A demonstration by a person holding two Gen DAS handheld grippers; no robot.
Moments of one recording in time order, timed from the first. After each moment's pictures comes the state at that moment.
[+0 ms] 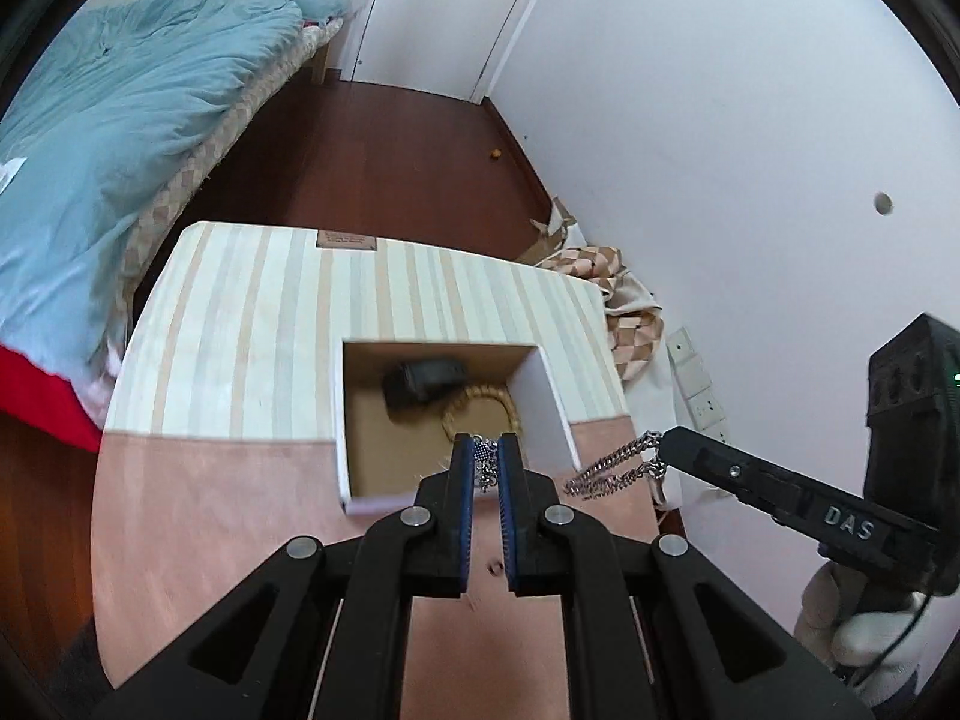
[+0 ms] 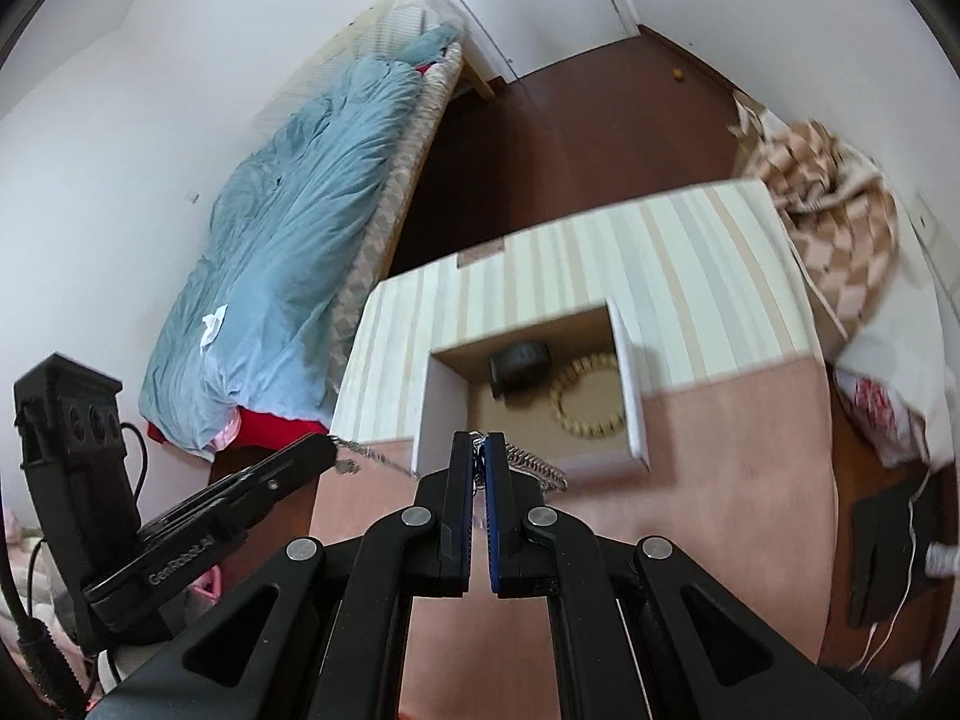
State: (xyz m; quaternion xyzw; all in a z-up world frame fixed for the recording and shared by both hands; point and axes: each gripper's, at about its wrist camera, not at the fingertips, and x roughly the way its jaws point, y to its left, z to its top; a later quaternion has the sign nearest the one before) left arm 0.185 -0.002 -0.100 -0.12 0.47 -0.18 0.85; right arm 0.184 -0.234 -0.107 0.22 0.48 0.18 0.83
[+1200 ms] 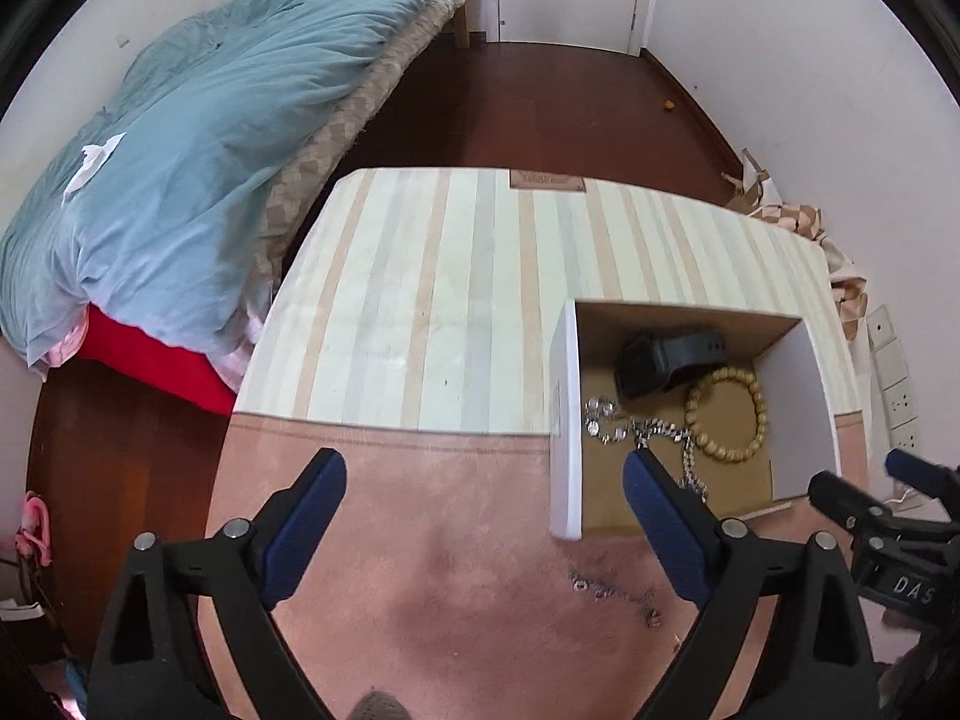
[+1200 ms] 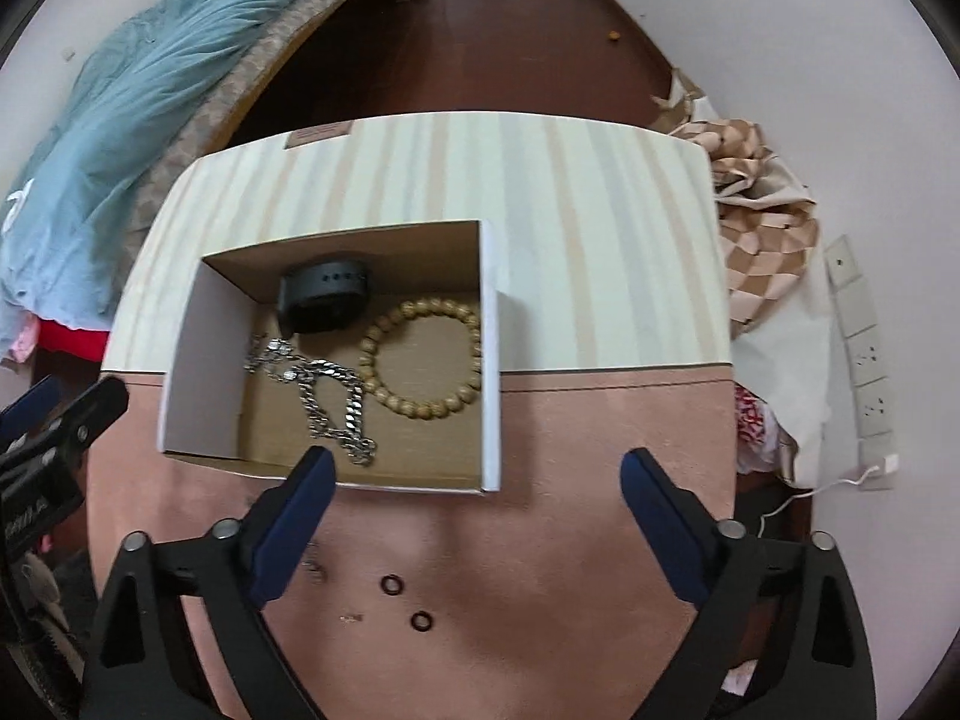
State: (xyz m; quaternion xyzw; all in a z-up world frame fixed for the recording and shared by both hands) left arm 0.216 0.024 -0.177 -0.01 0.53 0.02 0.85; right arm 0.233 -0.209 -0.198 0.02 0.58 0.04 0.81
